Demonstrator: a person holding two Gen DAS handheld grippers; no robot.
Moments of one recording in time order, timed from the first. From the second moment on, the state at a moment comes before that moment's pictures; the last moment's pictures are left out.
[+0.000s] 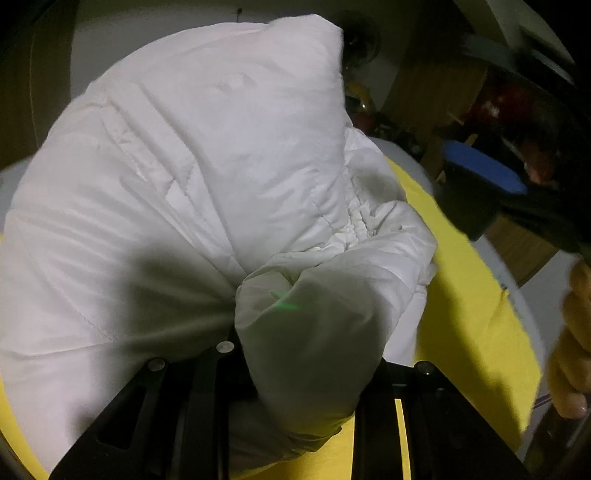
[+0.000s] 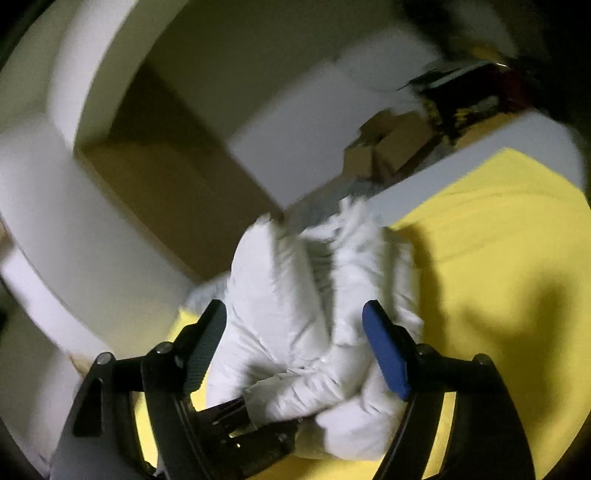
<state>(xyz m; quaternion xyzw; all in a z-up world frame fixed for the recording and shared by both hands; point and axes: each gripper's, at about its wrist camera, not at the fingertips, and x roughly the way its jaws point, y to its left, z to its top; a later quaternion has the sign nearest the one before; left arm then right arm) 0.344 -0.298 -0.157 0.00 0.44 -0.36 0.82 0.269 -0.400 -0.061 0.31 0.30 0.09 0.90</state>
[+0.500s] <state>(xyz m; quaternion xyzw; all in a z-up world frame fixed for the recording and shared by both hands) 0.303 -0.258 -0.114 0.01 0.38 -0.41 0.83 0.337 -0.375 -0.125 0.35 0.38 0.14 0.84</state>
